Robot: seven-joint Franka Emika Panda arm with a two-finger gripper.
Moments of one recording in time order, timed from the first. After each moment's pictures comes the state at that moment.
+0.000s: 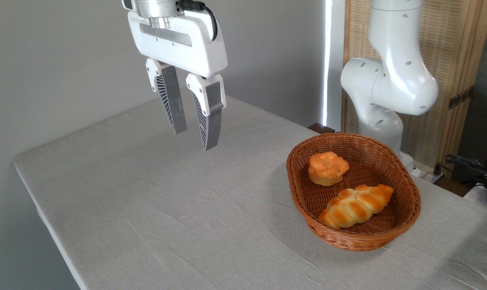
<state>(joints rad) -0.05 -0.02 0.01 -1.58 0.01 1.59 0.71</state>
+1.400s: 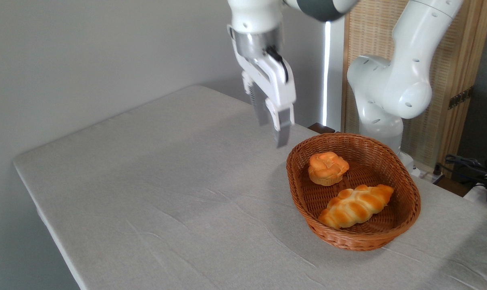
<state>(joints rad) -0.34 -0.59 0.23 -2.37 0.01 1.70 0.96</state>
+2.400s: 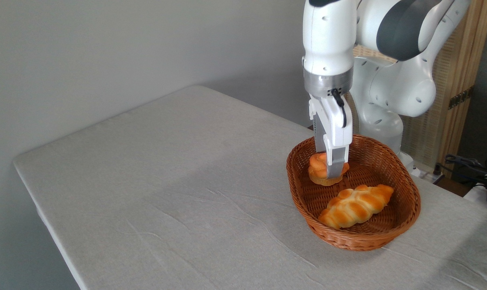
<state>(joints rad) -0.18 -0.82 0.34 -2.69 0.14 1.77 1.38</state>
